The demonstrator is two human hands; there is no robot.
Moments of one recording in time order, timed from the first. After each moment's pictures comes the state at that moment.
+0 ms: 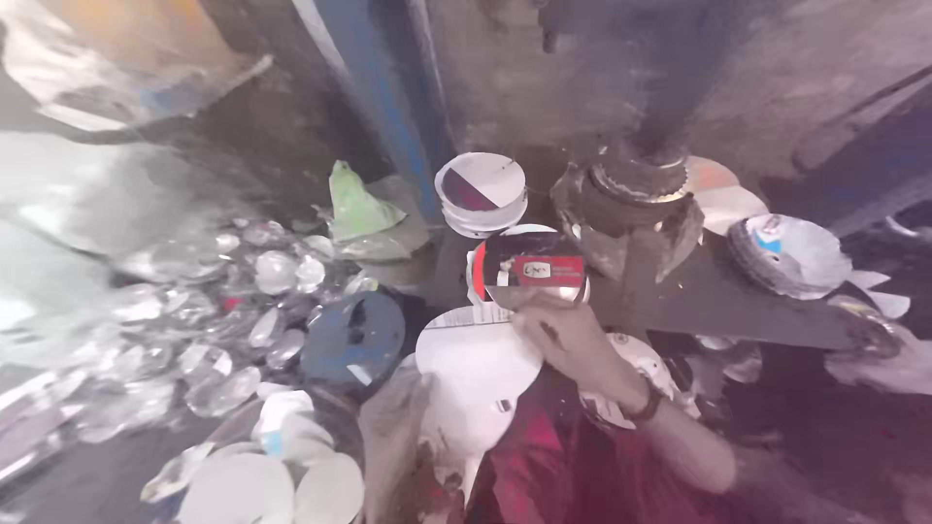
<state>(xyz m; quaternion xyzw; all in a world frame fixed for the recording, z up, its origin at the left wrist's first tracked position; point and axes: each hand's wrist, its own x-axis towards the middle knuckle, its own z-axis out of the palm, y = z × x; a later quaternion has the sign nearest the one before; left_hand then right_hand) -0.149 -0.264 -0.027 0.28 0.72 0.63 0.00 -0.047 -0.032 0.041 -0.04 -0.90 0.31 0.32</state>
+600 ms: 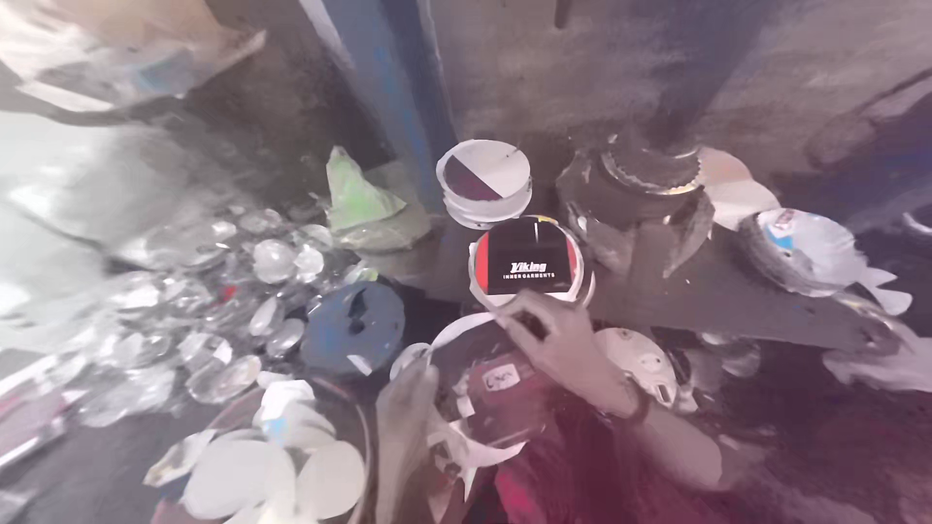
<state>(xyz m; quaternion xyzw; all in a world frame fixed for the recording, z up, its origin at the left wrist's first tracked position) -0.131 -0.250 -0.009 0.18 0.67 0.72 0.10 -0.056 -0.052 0.046 -0.07 -0.85 0.40 0.32</state>
